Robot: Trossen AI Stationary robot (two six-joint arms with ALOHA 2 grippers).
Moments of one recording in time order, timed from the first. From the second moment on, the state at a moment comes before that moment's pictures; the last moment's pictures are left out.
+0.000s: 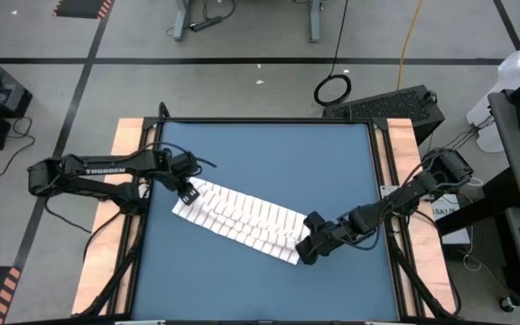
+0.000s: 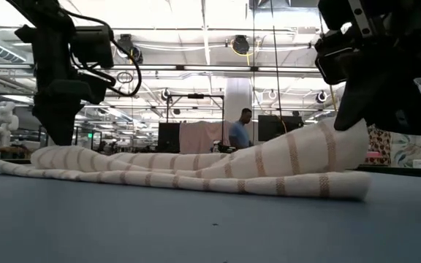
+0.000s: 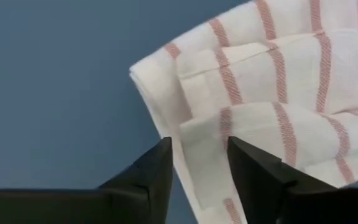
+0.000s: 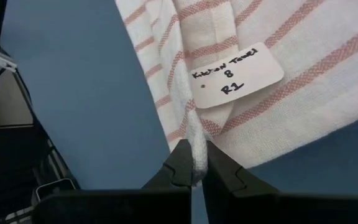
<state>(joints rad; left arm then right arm) 0.32 1.08 0.60 -0.85 0.02 -0.47 0.48 1.52 0.76 -0.14 0.15 1.43</state>
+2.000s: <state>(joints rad) 0.32 1.21 0.56 -0.45 0.03 -0.49 0.57 1.50 0.76 -0.10 -0.07 1.42</state>
